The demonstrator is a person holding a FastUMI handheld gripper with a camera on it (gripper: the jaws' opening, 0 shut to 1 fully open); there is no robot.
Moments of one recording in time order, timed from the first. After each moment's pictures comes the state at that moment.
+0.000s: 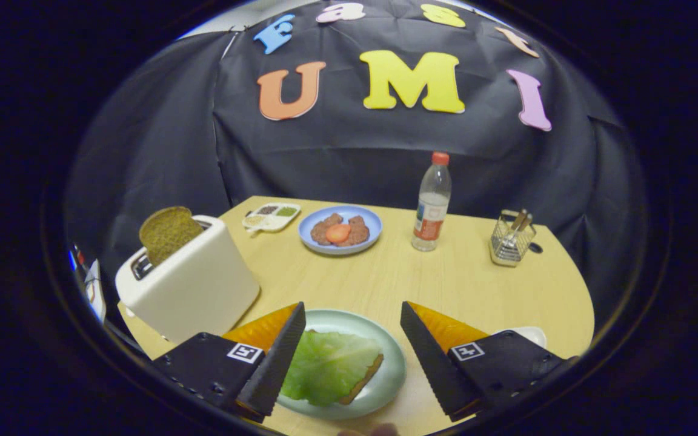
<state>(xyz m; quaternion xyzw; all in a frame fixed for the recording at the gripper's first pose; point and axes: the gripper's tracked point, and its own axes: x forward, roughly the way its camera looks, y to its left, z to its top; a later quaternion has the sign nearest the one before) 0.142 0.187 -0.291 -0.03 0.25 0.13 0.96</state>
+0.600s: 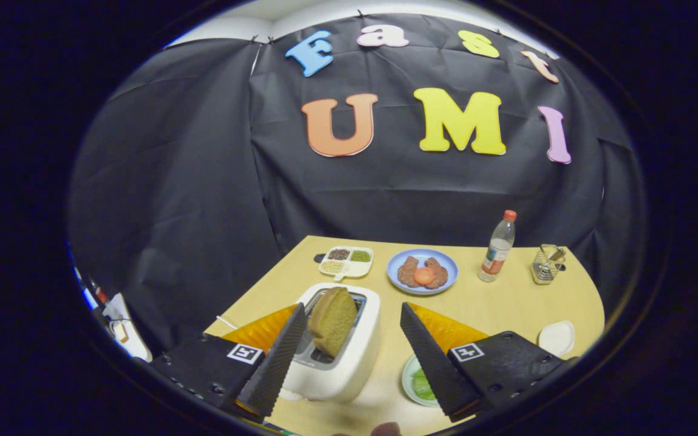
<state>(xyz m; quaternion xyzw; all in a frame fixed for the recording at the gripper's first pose) 0.089 0.400 -0.212 0.00 0.23 0.15 0.96</state>
